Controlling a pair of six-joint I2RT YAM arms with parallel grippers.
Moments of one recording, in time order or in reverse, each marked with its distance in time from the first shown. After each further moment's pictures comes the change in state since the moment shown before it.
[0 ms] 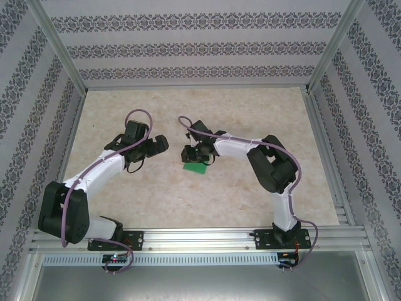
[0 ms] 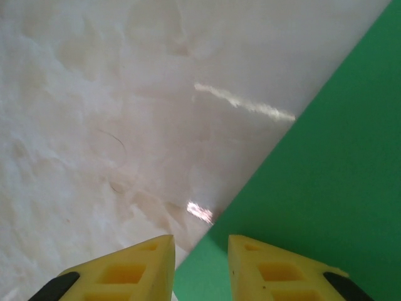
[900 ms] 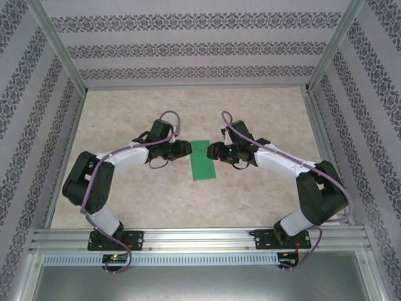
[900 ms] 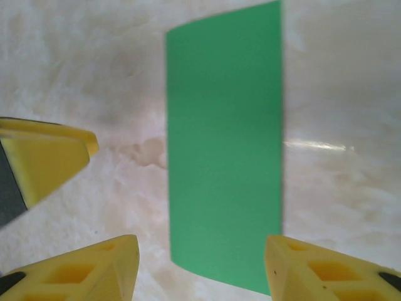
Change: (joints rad) left arm -0.176 0.338 0.111 0.274 0.380 -0.064; right arm -0.191 -0.511 -0.430 0.071 -0.012 0.106
